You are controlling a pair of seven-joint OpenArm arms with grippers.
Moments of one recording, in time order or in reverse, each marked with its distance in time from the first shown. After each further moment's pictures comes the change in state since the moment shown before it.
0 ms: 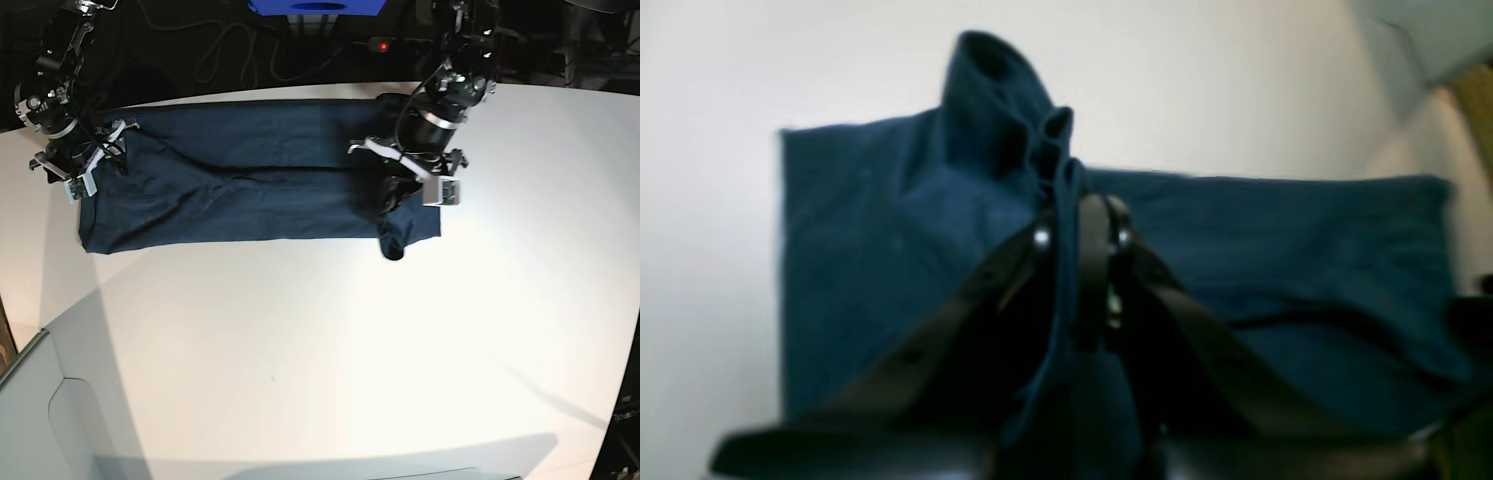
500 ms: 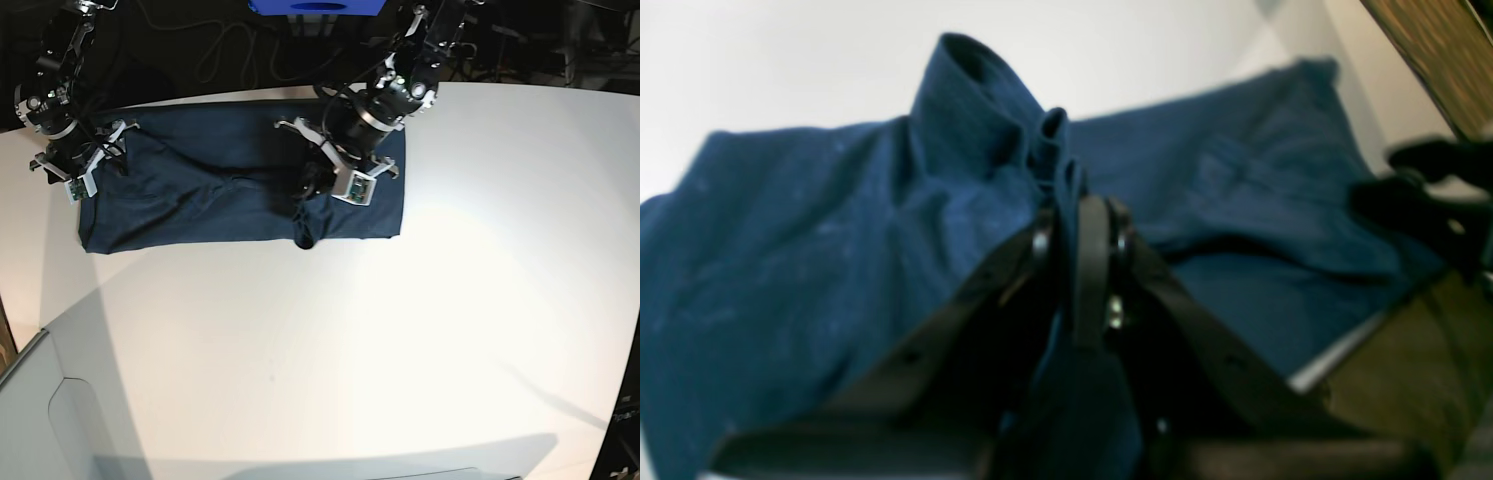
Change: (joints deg) left arm -5.9 -0.2 17.4 -5.2 6.7 0.1 0.2; right arm 0.0 0.0 0.0 0.0 0.0 0.0 0.0
